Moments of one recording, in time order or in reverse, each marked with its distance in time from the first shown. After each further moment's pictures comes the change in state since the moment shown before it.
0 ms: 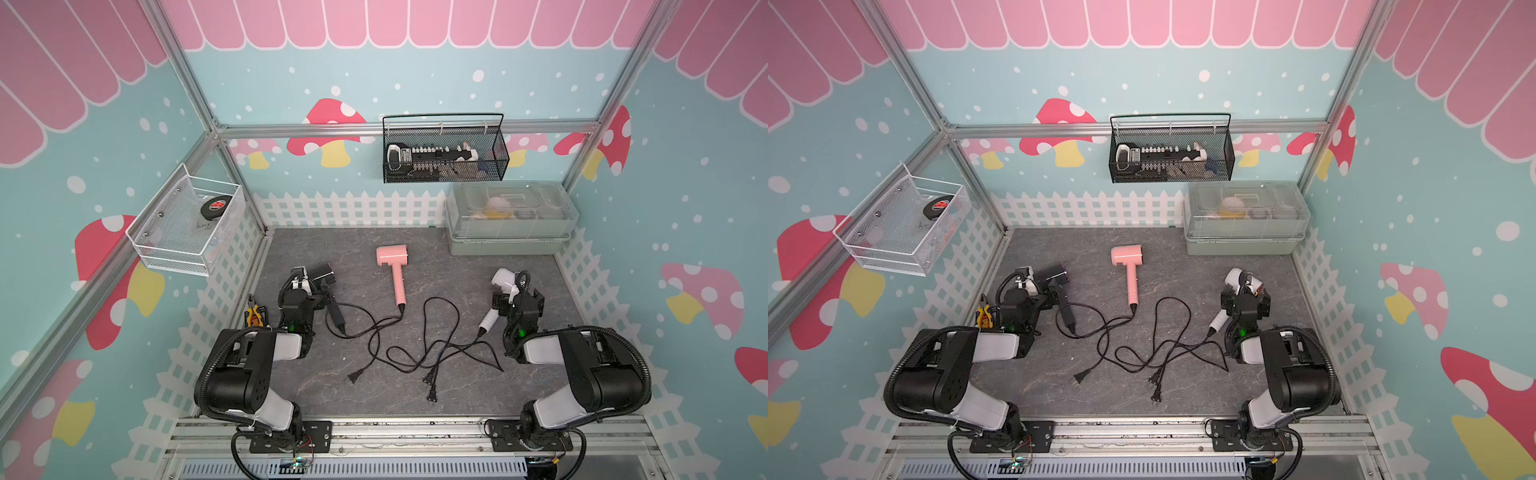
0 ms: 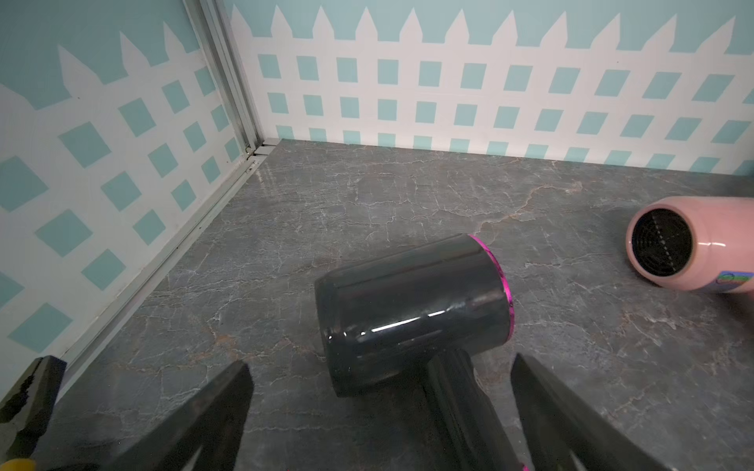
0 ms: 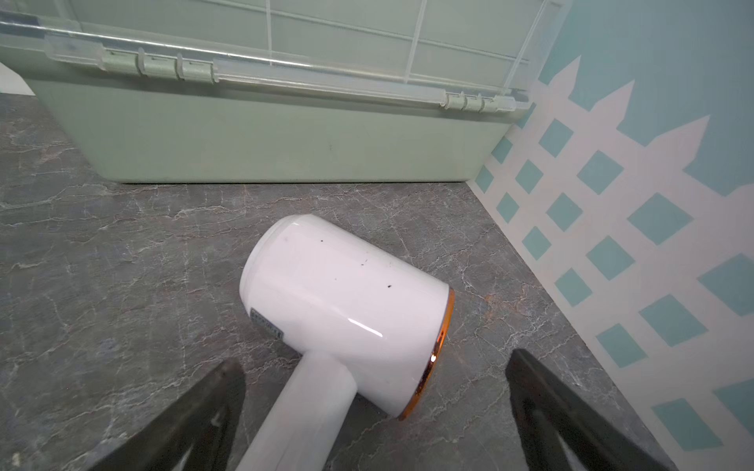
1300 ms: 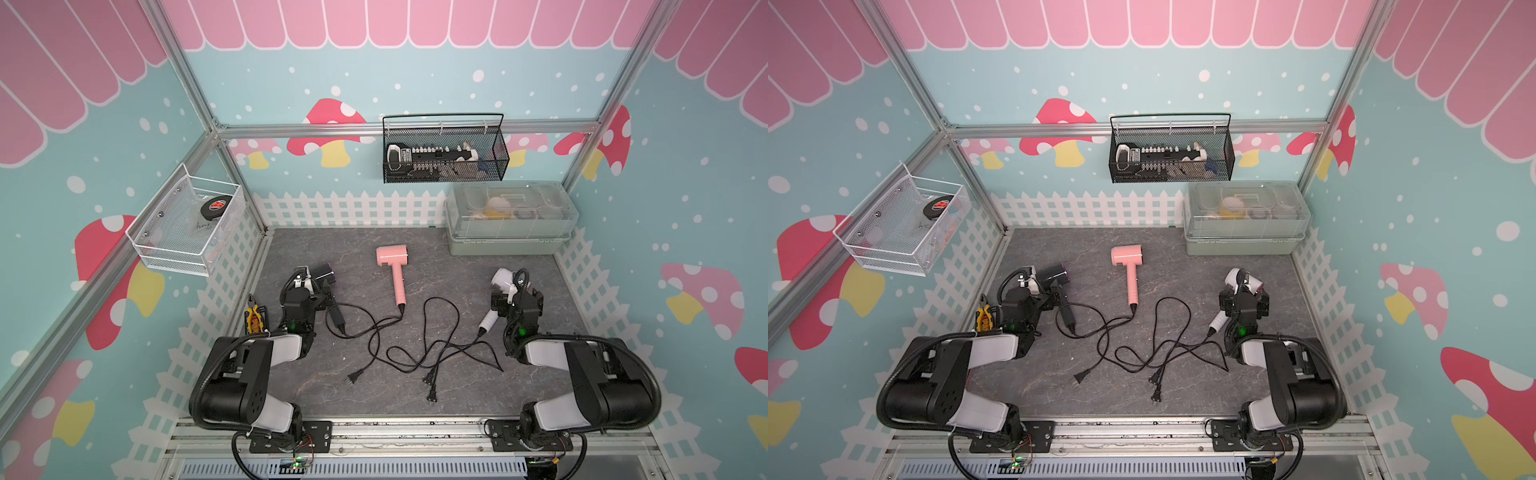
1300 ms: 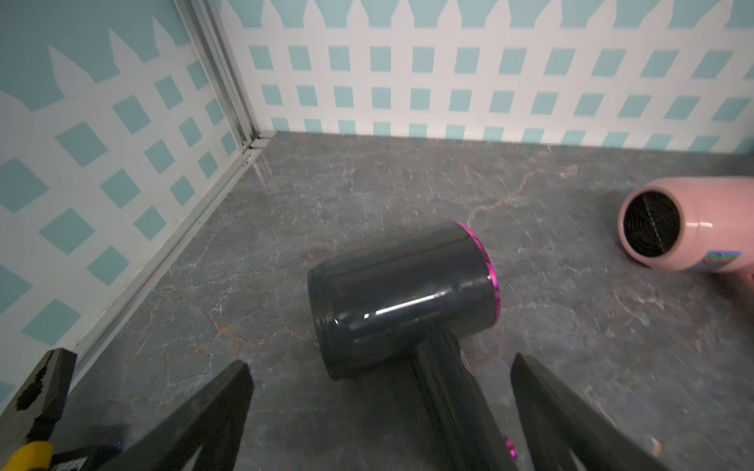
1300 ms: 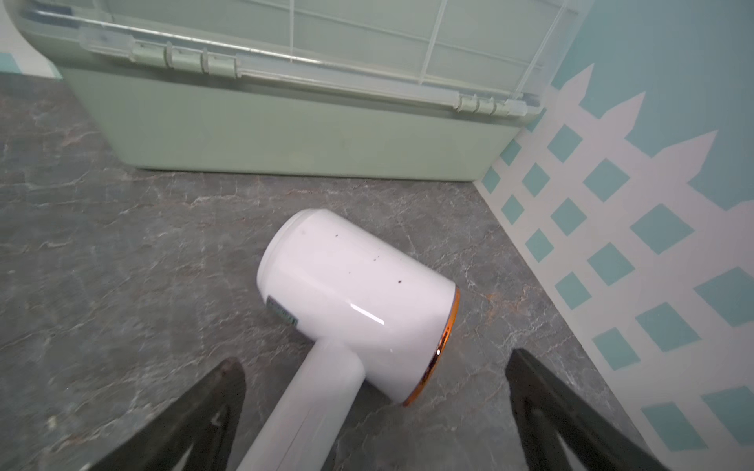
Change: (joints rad) left arm -0.046 -0.114 0.062 -0.226 -0.023 0.020; right arm 0.034 -0.147 0.057 -0.244 -0.003 -0.019
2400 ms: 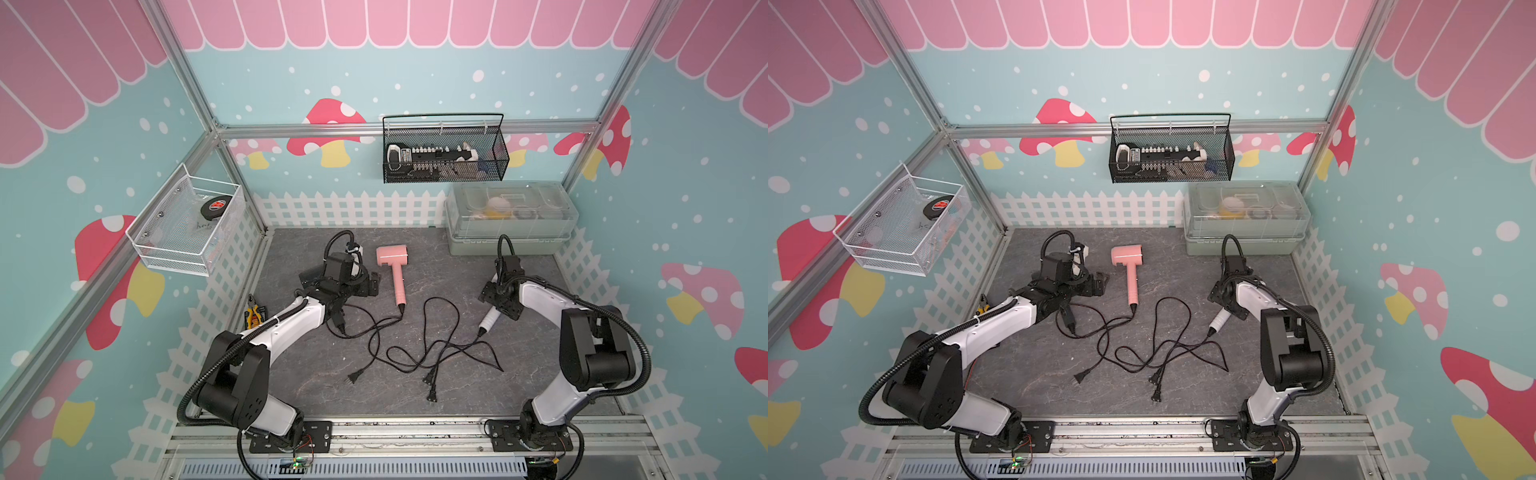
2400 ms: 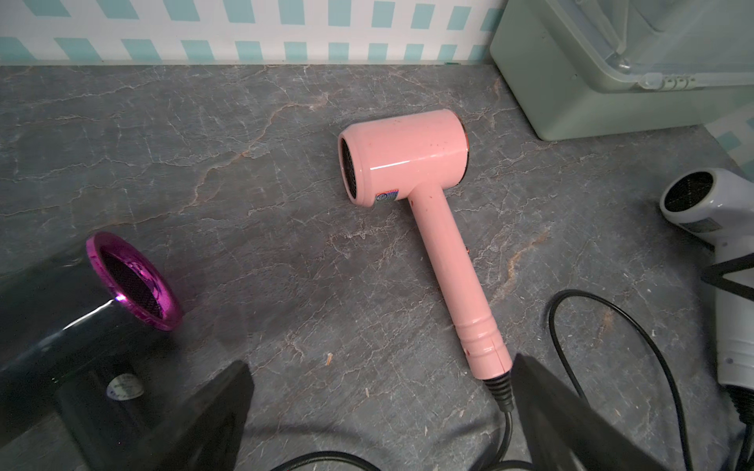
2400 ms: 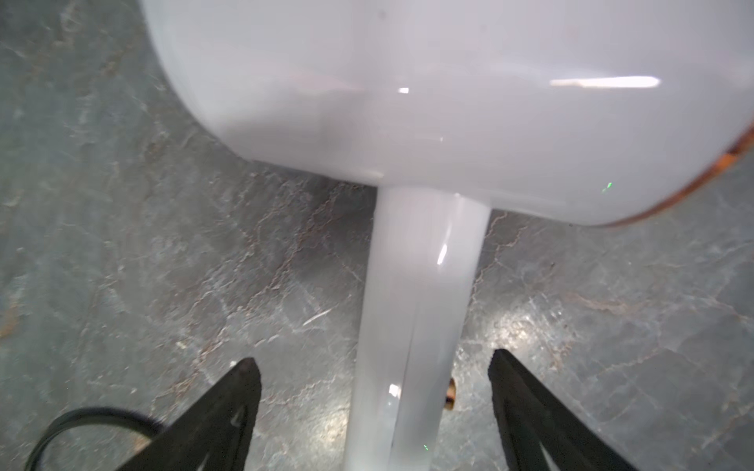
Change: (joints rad) left arm -0.291 0.063 0.475 -0.702 0.238 -0.178; right arm -0.019 0.306 0.620 -1.168 -0.266 0.764
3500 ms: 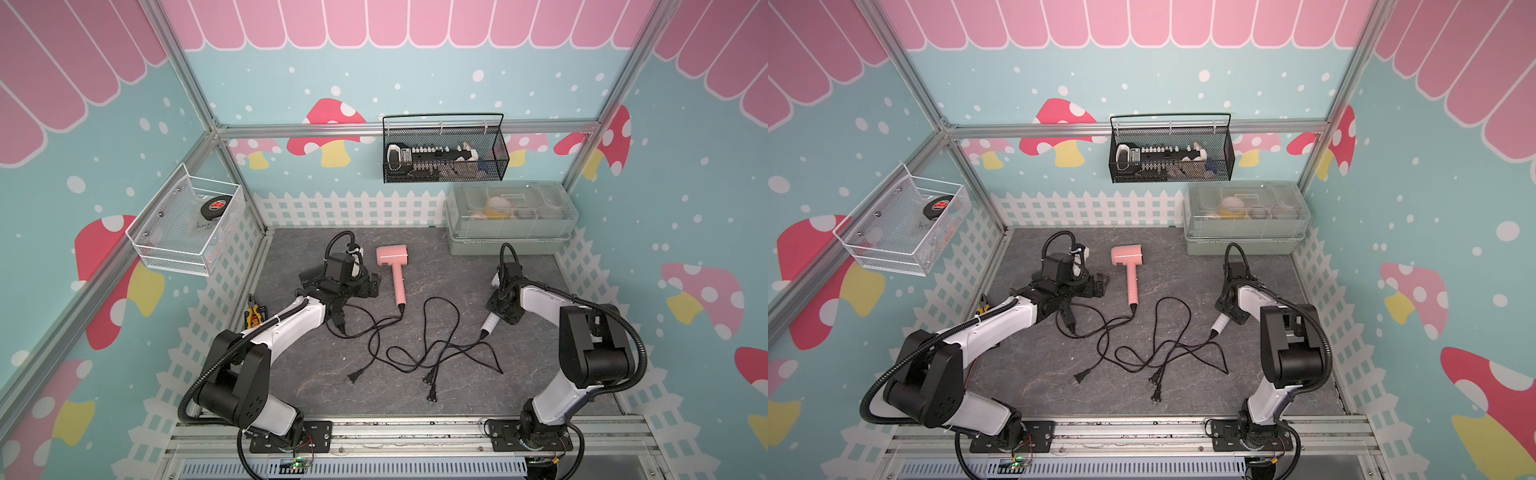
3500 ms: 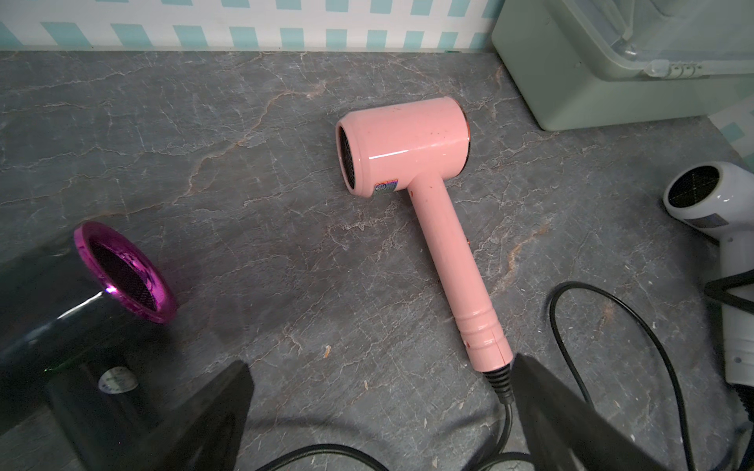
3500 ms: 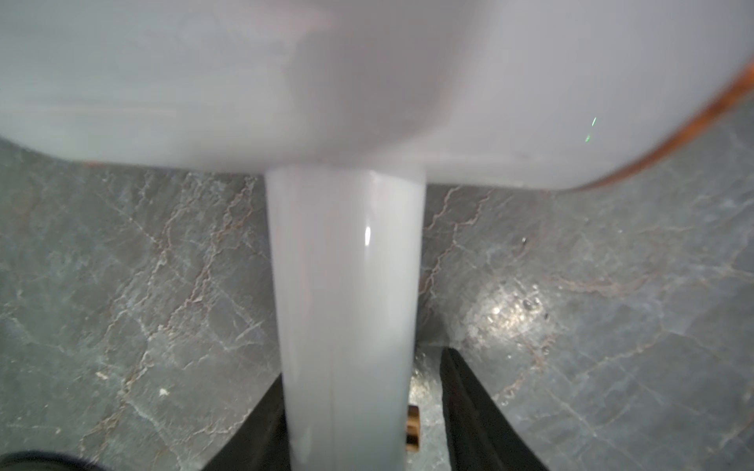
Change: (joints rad) left arm 0.000 0.008 0.000 -0.015 0.004 0.000; right arm -0.018 -0.005 -0.075 0.036 -0.006 0.041
